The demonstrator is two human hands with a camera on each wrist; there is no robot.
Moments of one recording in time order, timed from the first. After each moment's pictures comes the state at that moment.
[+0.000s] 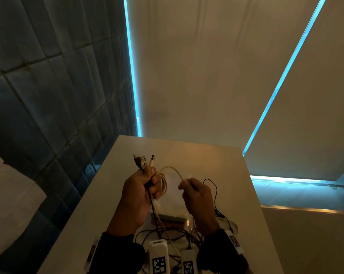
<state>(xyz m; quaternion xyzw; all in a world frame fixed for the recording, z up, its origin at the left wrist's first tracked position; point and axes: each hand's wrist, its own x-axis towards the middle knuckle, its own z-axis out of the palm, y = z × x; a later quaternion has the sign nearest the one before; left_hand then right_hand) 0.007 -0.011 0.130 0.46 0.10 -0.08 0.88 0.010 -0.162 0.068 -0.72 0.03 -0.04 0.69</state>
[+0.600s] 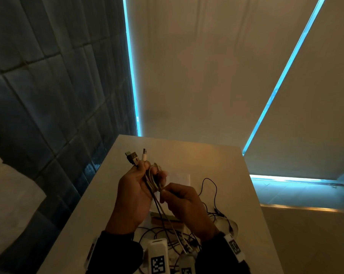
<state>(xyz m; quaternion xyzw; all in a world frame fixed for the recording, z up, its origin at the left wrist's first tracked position) 0.005 -0.013 0.136 0.37 0.09 -0.03 0.92 -0.013 -0.148 0.107 -0.73 -0.12 0.10 0.66</state>
